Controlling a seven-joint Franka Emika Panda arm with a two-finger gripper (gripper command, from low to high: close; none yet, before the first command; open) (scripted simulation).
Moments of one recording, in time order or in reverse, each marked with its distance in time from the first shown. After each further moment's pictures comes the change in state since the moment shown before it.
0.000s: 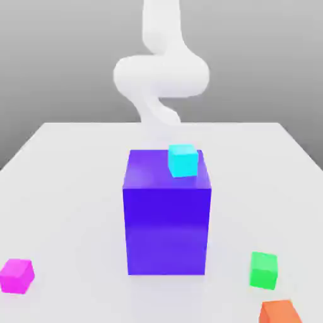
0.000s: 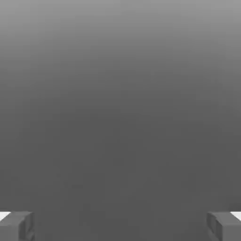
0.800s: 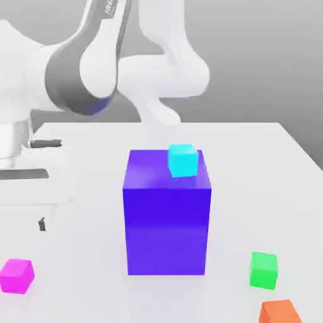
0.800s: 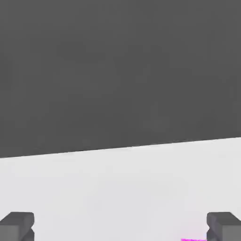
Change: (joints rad) arm -0.093 0.871 -0.356 -0.061 0.311 0.269 -0.625
